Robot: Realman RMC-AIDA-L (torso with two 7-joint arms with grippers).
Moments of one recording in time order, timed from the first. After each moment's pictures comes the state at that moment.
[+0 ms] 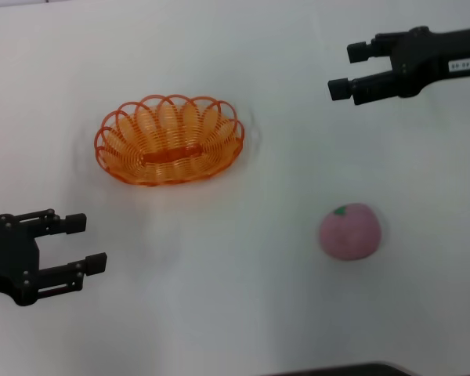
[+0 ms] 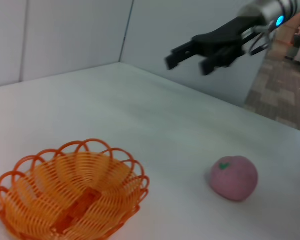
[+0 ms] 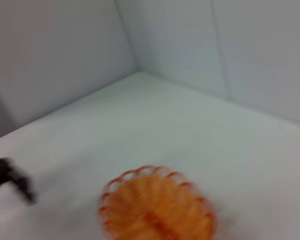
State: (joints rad) left arm -0.24 -2.17 0.63 1.02 2.16 1.84 -1.39; right arm 0.56 2.03 -0.65 -0.97 -2.17 -1.68 1.75
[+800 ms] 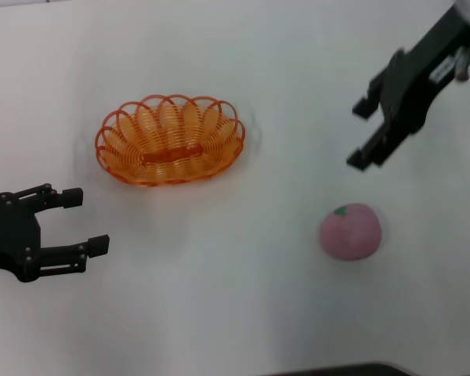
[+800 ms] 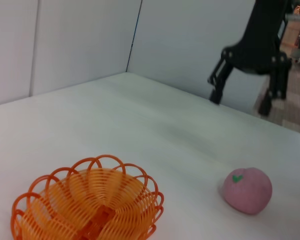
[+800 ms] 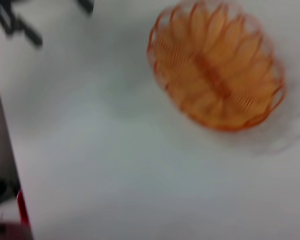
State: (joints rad) left arm -0.28 -2.16 0.61 0.99 2.15 1.81 -1.38; right arm 0.83 2.02 -1.05 -1.24 -2.58 -1.99 2.14
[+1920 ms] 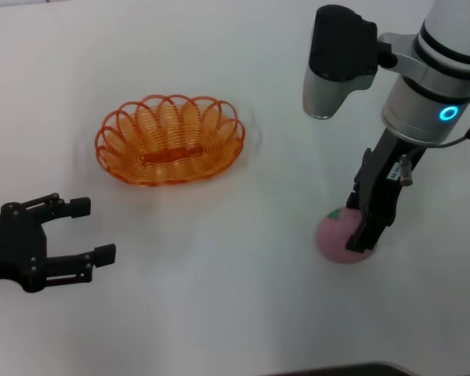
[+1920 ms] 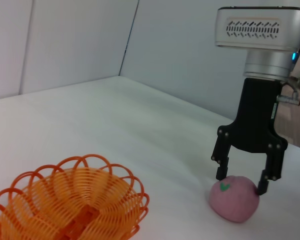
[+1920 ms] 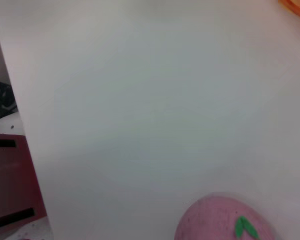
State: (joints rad) left arm -0.27 -2.16 0.61 0.96 2.15 1.83 -1.38; right arm 0.81 2.09 -1.41 -1.05 -2.64 -1.81 2.22
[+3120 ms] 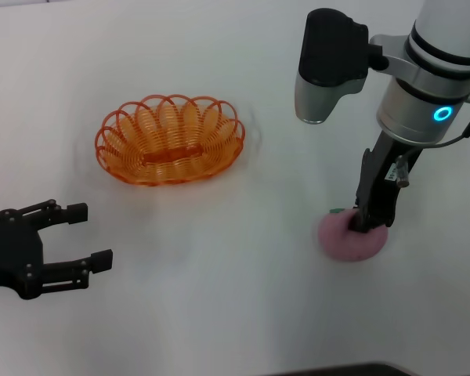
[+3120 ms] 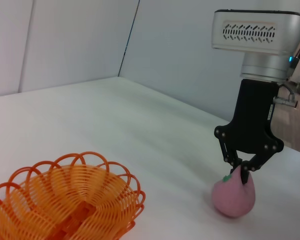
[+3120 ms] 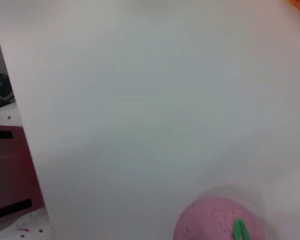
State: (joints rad) left arm -0.26 -2.17 0.59 0.96 2.16 1.85 -1.38; right arm 0.82 2.10 -1.45 -1.05 -2.65 -1.82 2.26
